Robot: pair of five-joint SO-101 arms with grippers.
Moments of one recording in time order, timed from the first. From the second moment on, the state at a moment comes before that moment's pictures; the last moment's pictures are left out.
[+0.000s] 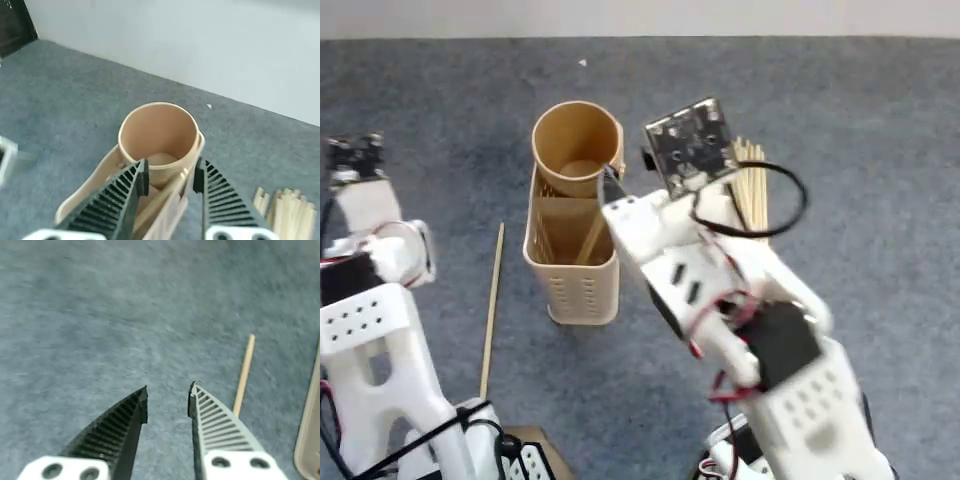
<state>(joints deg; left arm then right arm) -30.5 -40.7 40.5 63.5 -5.2 -35.2 -49.0 19.1 51.6 -0.4</state>
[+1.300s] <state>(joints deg) -13.8 28.1 0.8 81.8 -12.7 -5.0 -80.0 76.7 63.7 12.7</state>
